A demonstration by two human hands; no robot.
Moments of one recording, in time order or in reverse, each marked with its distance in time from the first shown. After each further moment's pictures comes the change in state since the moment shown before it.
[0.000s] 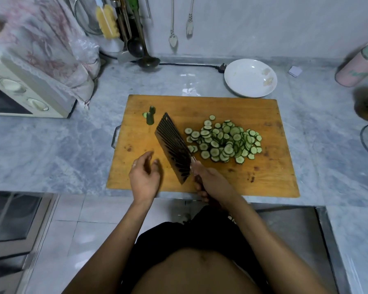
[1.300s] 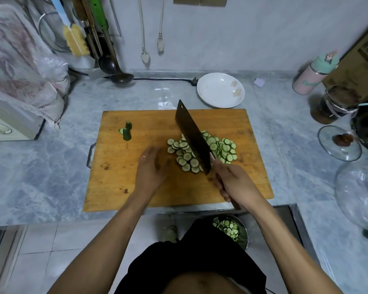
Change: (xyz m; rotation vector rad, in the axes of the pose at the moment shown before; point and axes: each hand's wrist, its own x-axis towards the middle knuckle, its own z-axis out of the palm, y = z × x) left_hand 0.037 0.033 0.051 0.138 -0.342 0.324; right_hand -0.054 -0.030 -0.068 -0.142 0.270 -0.191
